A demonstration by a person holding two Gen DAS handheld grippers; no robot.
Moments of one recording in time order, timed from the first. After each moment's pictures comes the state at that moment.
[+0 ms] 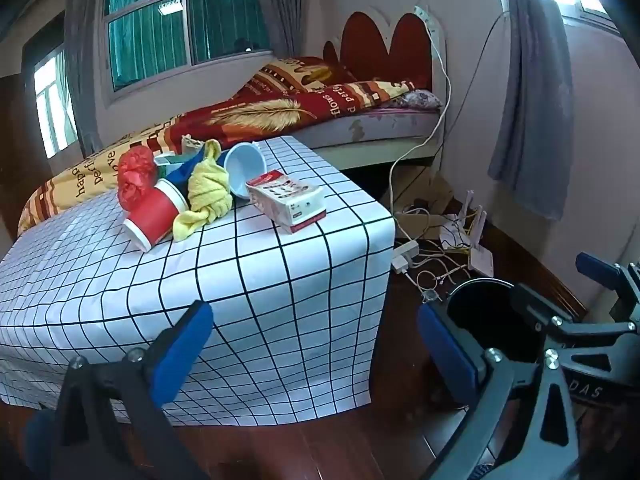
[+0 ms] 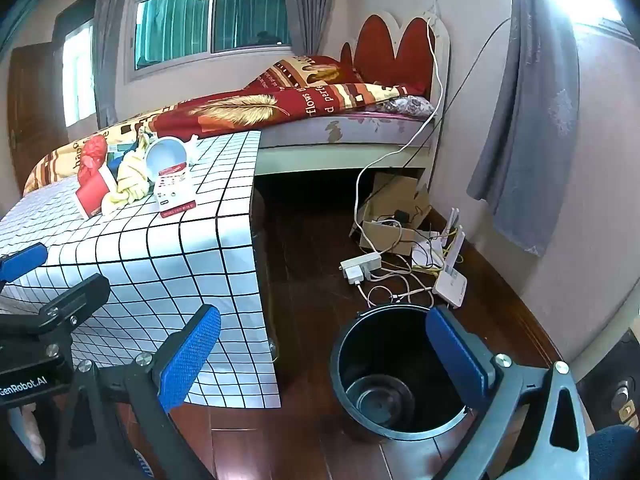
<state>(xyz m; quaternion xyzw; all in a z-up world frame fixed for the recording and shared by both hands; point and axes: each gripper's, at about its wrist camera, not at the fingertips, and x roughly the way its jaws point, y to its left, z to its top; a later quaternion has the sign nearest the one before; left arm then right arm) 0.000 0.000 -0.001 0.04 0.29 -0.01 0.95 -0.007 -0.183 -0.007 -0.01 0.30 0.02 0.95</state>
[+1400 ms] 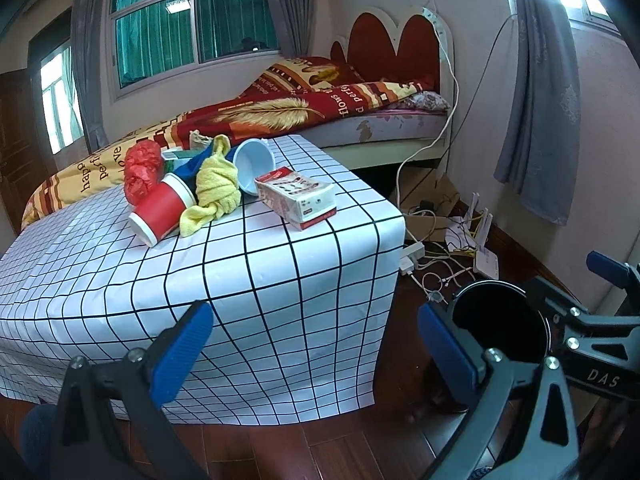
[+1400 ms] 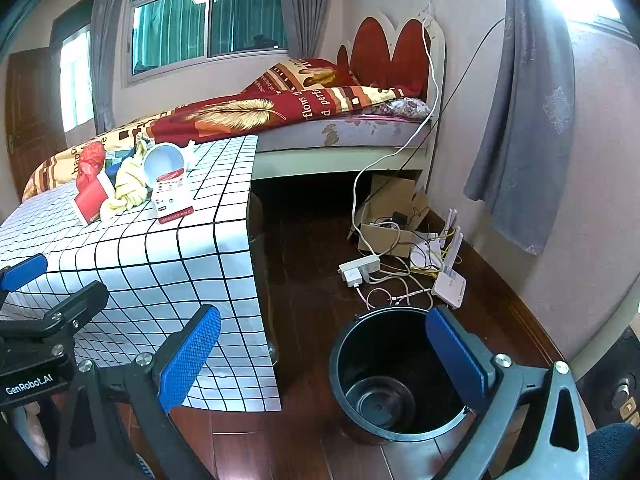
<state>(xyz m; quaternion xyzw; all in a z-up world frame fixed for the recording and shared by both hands) 0.001 0.005 -0.003 0.03 0.29 0.00 0.96 -0.010 -0.187 -0.001 -0.01 0.30 0.02 0.95</state>
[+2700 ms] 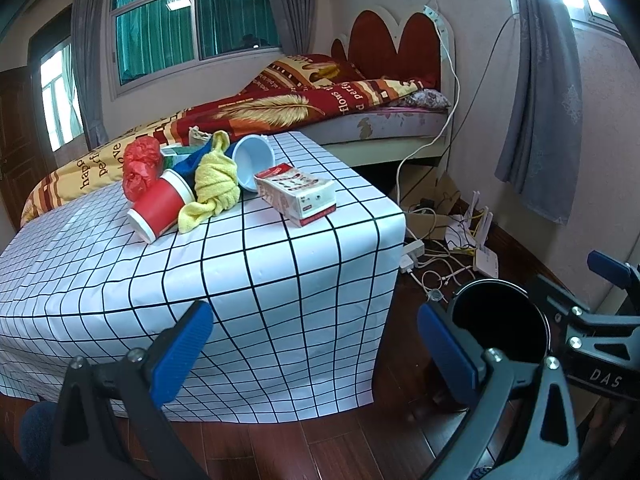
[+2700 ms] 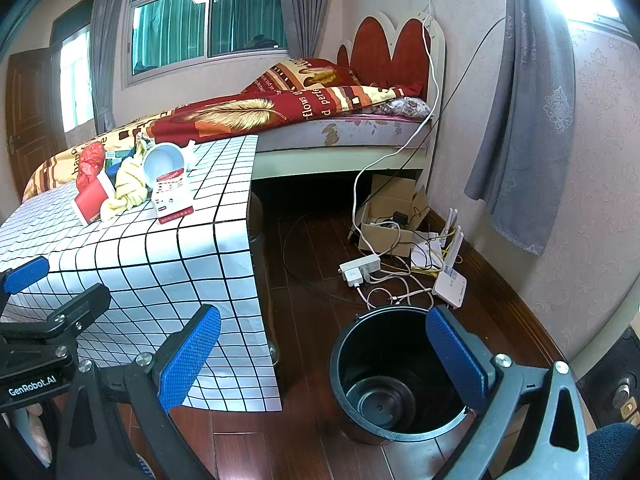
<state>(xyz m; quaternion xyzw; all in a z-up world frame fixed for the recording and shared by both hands) 0.001 0.005 -0.005 0.03 0.30 0.00 0.95 -0.011 -0.188 -0.002 0.00 0.30 0.02 0.95</state>
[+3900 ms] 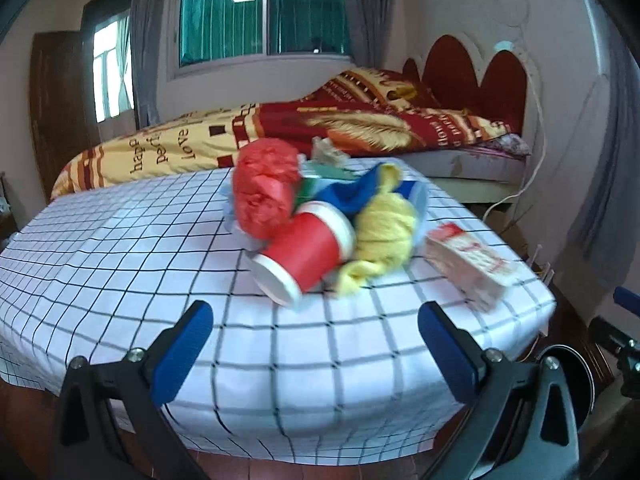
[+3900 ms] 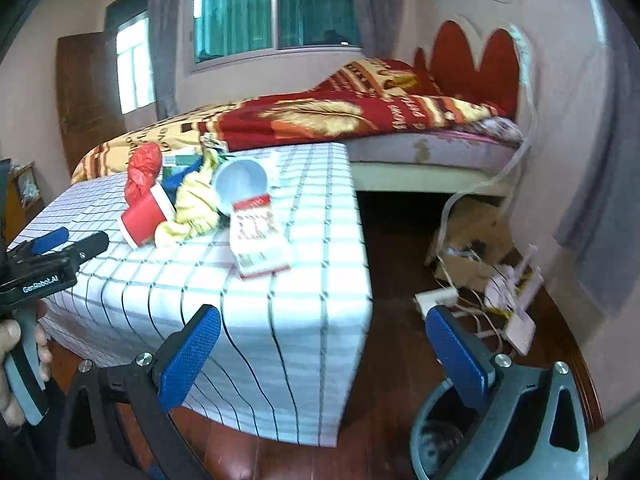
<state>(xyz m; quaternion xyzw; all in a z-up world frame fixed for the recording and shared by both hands) 0.087 0.170 0.009 -0.03 0.28 0.08 0.96 0.087 -0.089 0.020 -0.03 0.29 0.16 0.94</state>
